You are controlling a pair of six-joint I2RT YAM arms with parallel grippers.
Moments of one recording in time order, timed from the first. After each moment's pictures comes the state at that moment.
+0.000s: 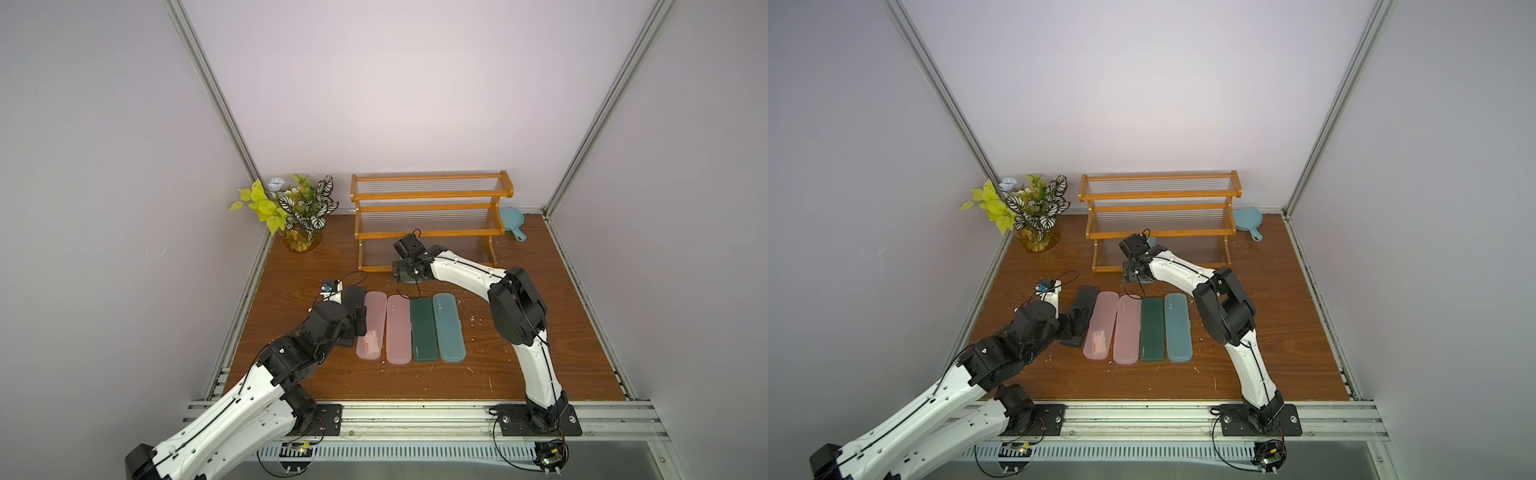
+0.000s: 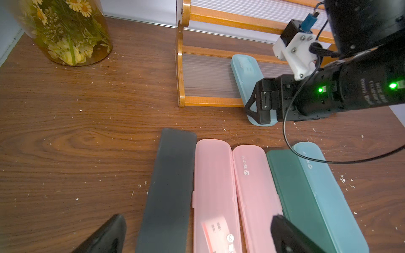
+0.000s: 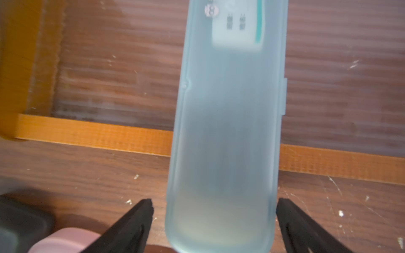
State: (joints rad) left arm -0.70 0.69 0.60 -0.56 -0.36 -0.53; right arm 0.75 2.18 1.74 -0.64 0.29 0.54
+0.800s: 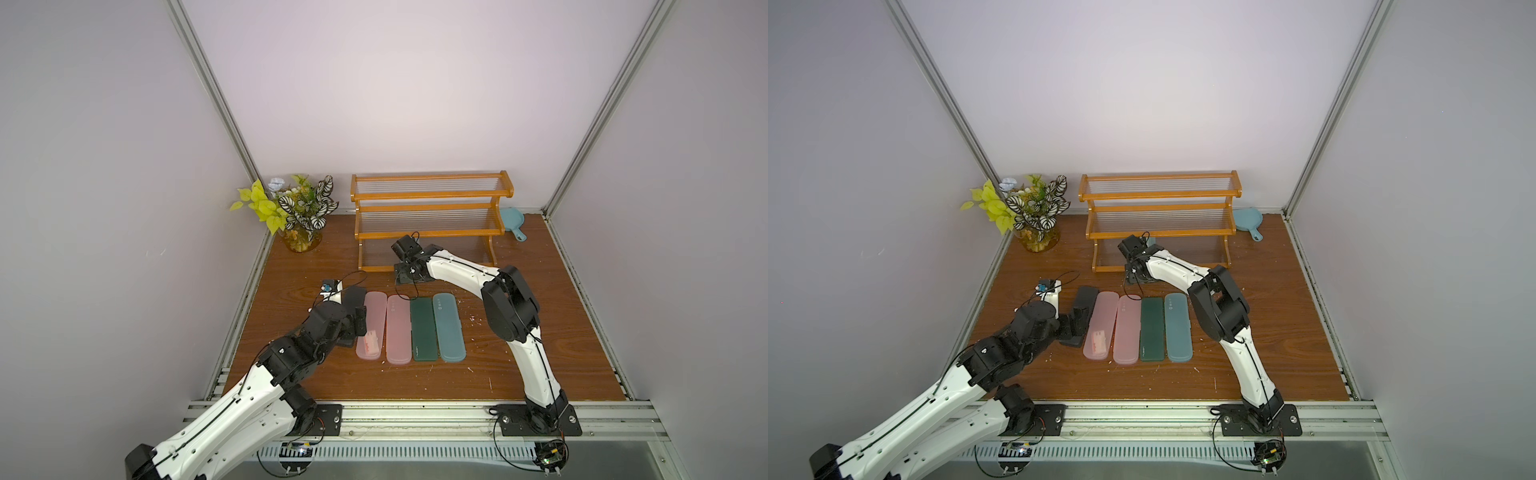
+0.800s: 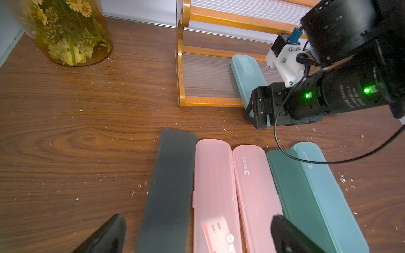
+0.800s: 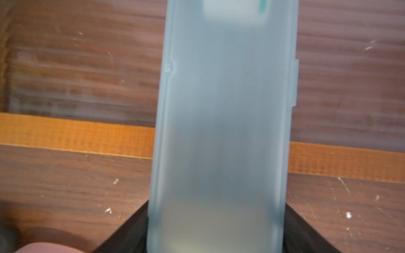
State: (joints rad) left arm -0.70 0.69 0.60 -0.56 -0.36 -0.53; right arm 0.74 2.23 1.79 -0.70 0.29 0.56
